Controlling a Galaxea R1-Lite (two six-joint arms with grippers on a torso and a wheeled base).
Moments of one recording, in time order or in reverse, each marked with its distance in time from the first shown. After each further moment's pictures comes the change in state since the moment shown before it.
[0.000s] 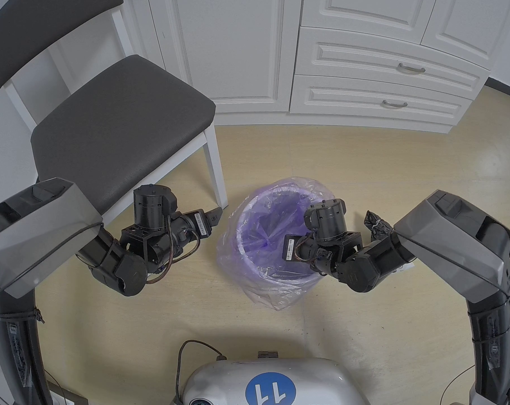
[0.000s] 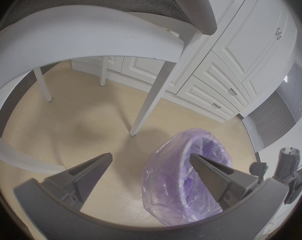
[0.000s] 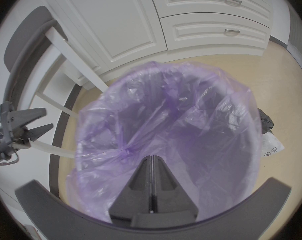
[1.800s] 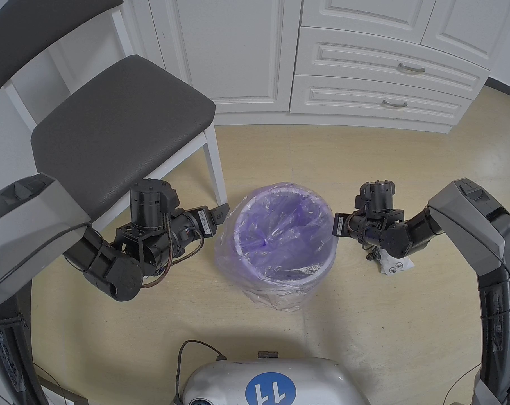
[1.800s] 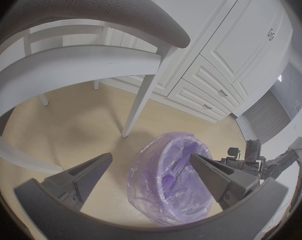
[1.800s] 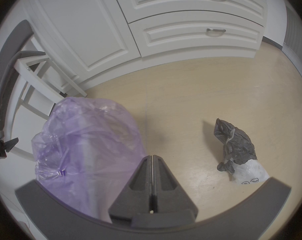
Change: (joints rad) left arm -0.050 -0.096 0.067 0.000 0.003 0.005; right arm -0.281 0.033 -0.094 0.047 0.181 -0.132
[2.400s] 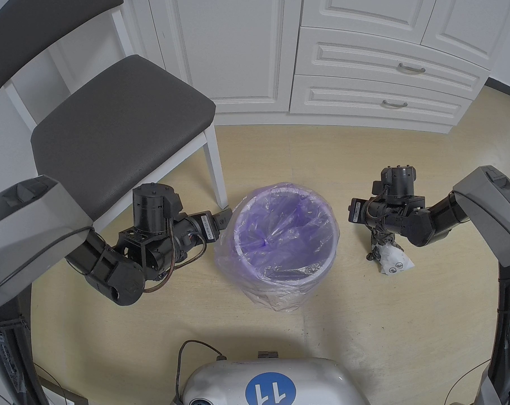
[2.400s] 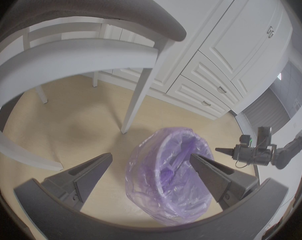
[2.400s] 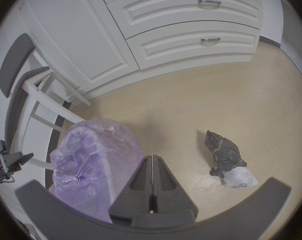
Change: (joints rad) left arm -0.014 0.003 0.017 -0.002 0.002 0.000; right arm -0.051 -0.133 0.085 0.011 0.064 0.006
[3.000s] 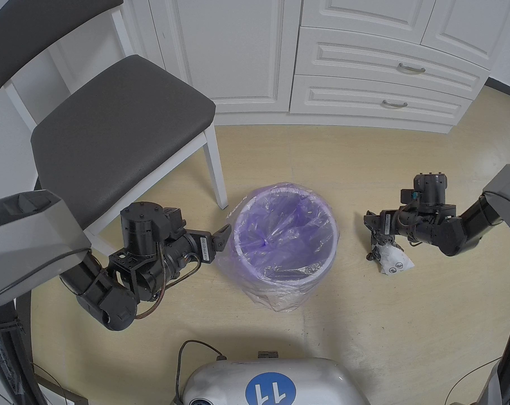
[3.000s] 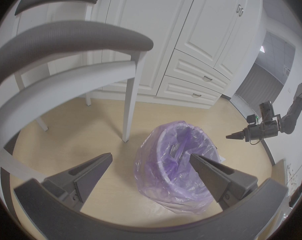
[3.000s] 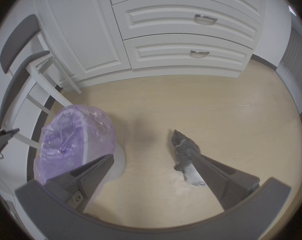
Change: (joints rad) left arm -0.023 -0.023 0.186 -0.226 0.007 0.245; right arm -0.090 -0.163 0.282 -0.088 -0.043 -0.199
